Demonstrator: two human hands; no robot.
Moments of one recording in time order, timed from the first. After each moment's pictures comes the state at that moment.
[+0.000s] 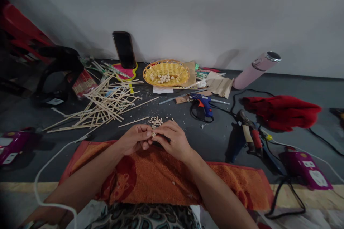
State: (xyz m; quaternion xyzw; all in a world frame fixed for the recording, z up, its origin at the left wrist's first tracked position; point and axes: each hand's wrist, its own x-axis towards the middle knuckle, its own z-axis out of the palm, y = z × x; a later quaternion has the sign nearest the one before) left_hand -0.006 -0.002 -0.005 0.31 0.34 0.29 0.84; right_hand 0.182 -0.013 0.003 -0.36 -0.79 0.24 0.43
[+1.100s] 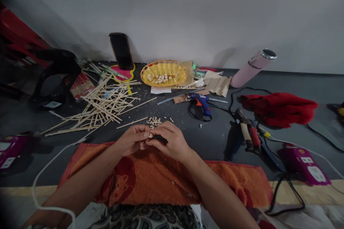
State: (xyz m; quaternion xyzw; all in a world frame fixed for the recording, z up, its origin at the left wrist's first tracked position) left_hand -0.006 -0.002 -0.004 0.32 0.35 0.30 0.83; right_hand 0.182 -0.016 0.004 -0.36 -0.80 0.24 0.42
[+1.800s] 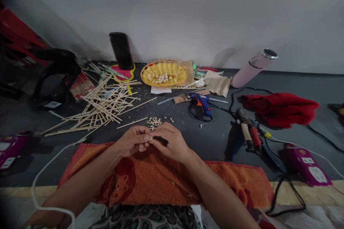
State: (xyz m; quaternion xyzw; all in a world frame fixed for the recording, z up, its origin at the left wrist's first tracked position) left_hand -0.007 -0.003 -0.004 0.31 0.37 0.27 0.83; right_hand 0.180 -0.017 0.004 -0.34 -0.79 0.27 0.42
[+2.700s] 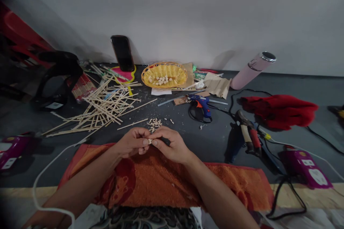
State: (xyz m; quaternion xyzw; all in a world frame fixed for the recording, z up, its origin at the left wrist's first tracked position) left_hand -0.009 -0.006 -0.003 0.34 0.32 0.28 0.84; right_hand 0.181 -0.020 0.004 -0.31 -0.72 0.44 0.44
